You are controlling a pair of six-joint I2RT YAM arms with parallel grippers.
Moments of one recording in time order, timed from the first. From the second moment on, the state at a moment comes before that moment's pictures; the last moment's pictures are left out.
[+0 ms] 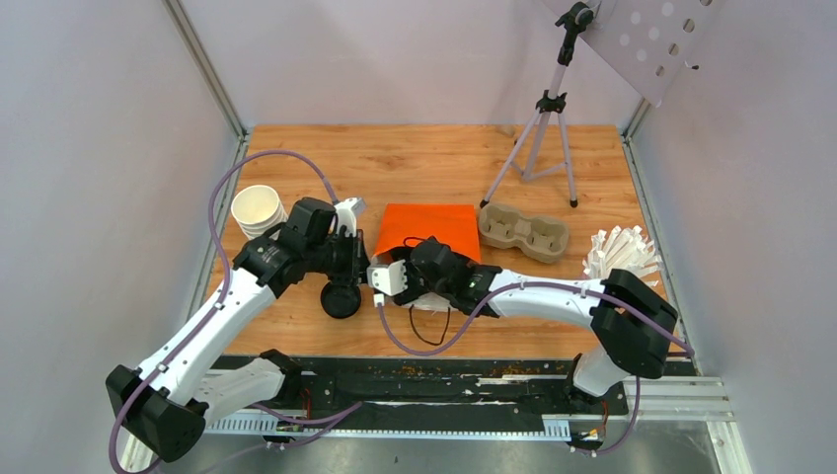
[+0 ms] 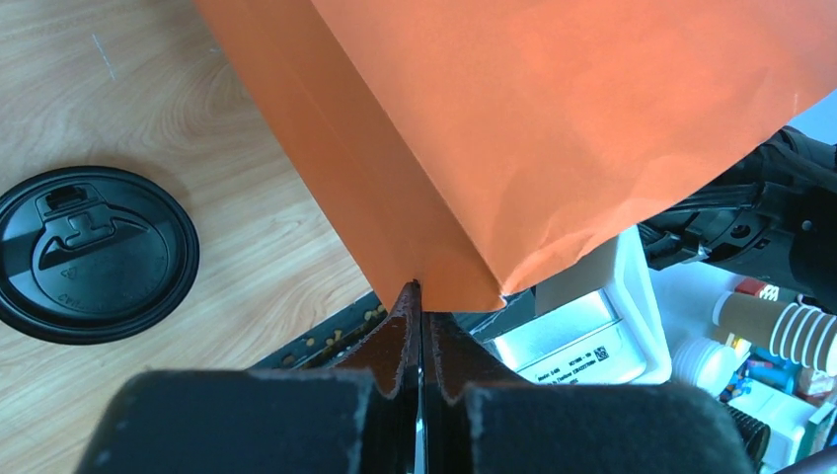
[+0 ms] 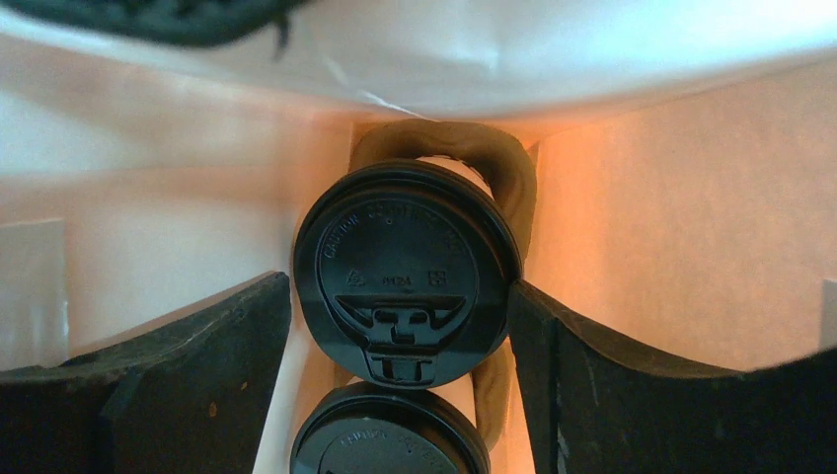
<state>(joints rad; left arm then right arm) -0.55 1.01 1.00 -0.81 0.37 -0.48 1.07 1.56 0.94 0.07 0.19 -0.99</state>
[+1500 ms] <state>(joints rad) -0.55 1.01 1.01 -0.76 0.44 -0.53 1.06 1.41 0.91 -0.05 0.14 -0.90</state>
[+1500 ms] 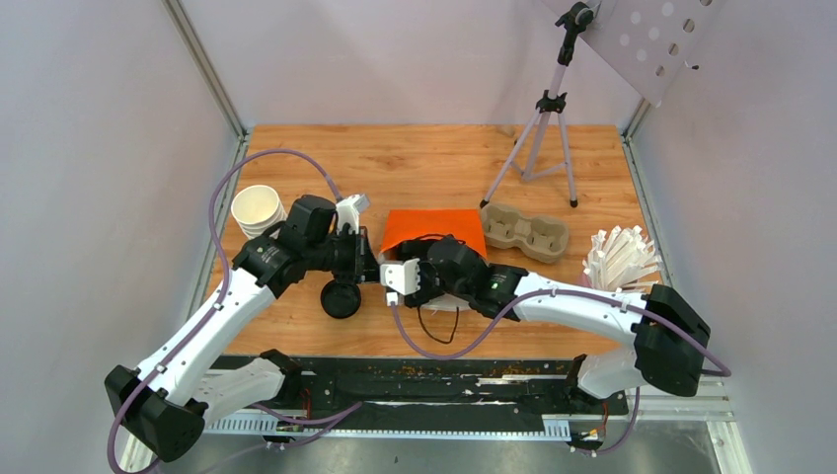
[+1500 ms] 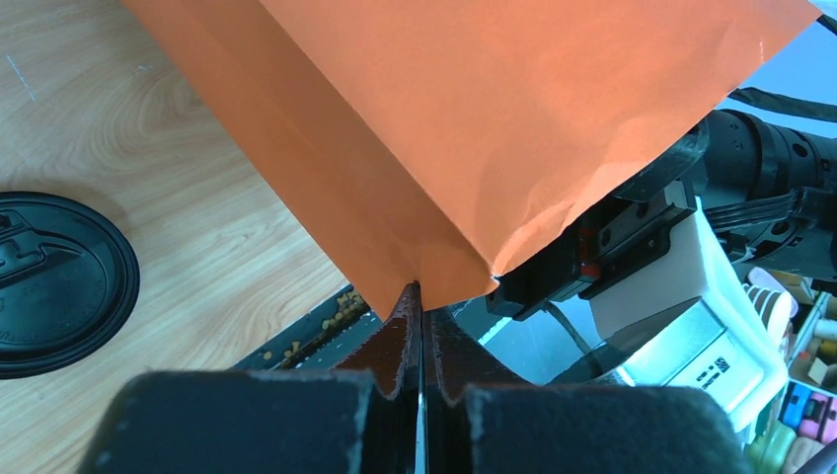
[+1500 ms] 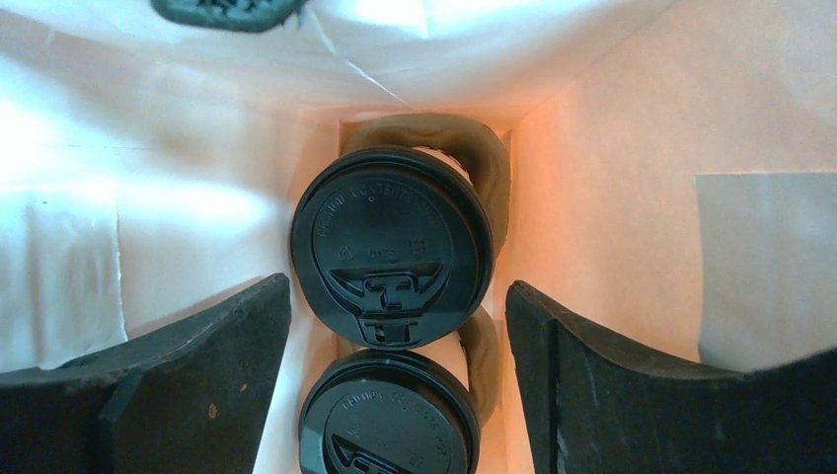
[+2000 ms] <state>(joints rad) -0.55 1.01 1.01 -0.77 0.45 -0.53 1.06 1.40 0.91 -0.05 0.08 -0.86</state>
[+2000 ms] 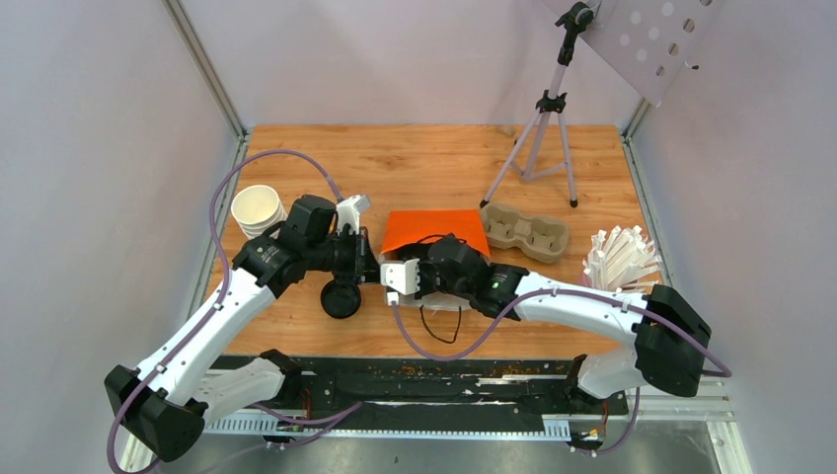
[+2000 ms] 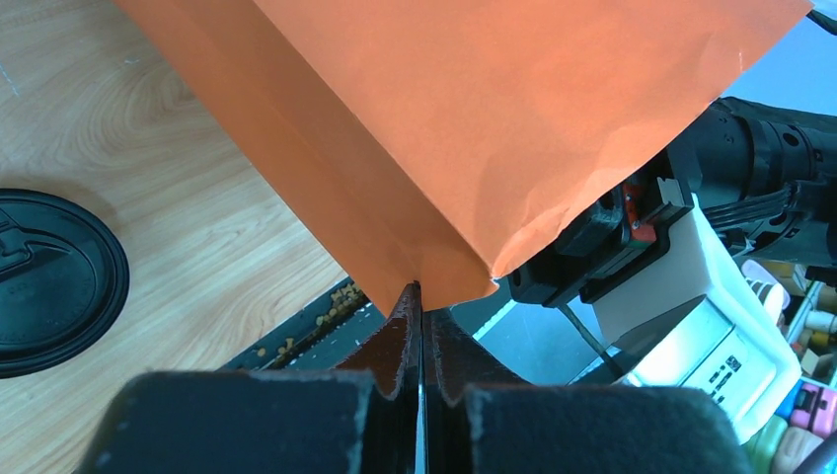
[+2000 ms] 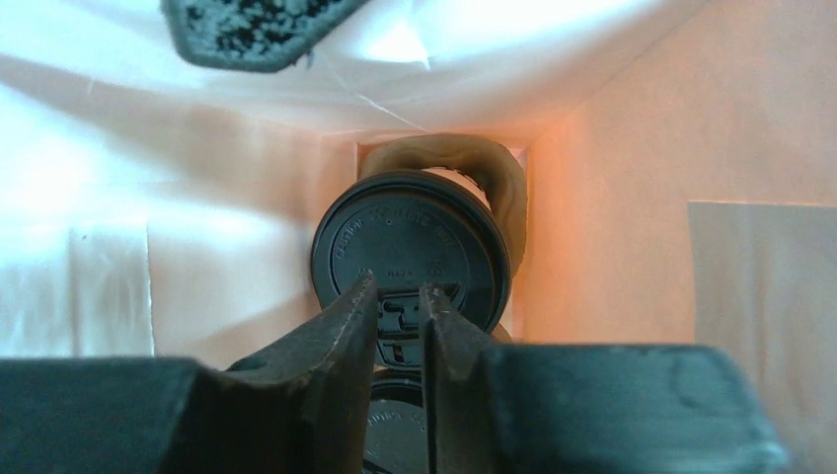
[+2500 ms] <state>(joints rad) -0.55 1.01 1.01 -0.77 0.46 -0.54 1.04 1.46 0.91 0.02 0.04 -0.84</state>
